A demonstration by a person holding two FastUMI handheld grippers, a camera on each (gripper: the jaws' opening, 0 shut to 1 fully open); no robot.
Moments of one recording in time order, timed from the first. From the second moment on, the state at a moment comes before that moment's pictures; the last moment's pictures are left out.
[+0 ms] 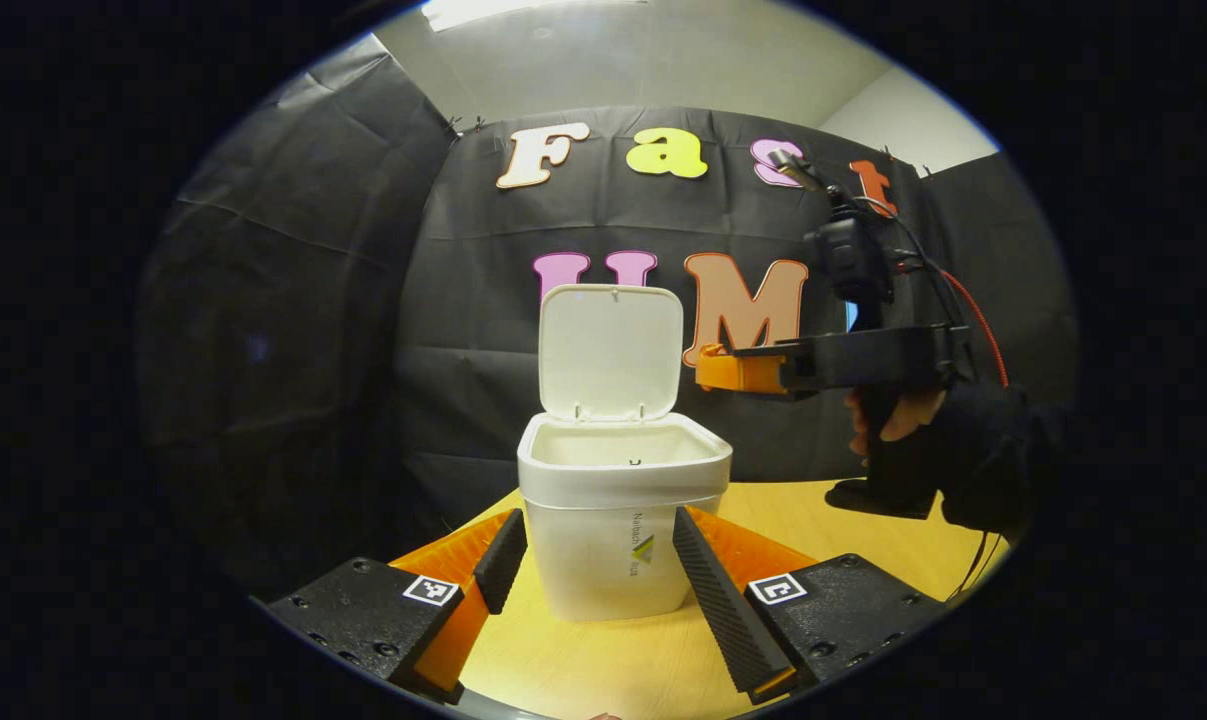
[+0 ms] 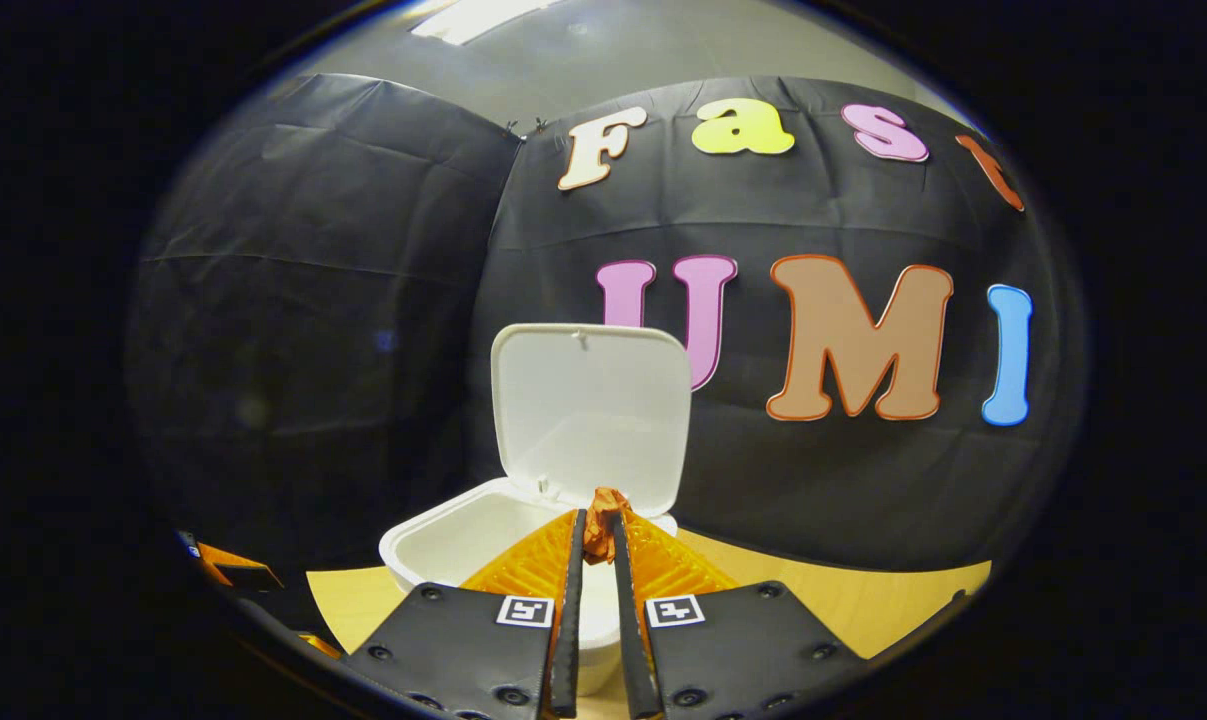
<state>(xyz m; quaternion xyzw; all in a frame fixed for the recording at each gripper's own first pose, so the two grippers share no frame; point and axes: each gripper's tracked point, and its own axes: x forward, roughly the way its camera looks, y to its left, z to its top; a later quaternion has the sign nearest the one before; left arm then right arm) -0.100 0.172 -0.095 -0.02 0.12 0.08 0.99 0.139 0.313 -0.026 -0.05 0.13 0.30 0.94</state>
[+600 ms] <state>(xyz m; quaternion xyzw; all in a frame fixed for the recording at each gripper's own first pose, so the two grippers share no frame) -0.088 0.175 -0.104 -0.02 0.12 0.08 0.99 0.134 0.318 -0.025 -0.06 0.12 0.29 0.95</state>
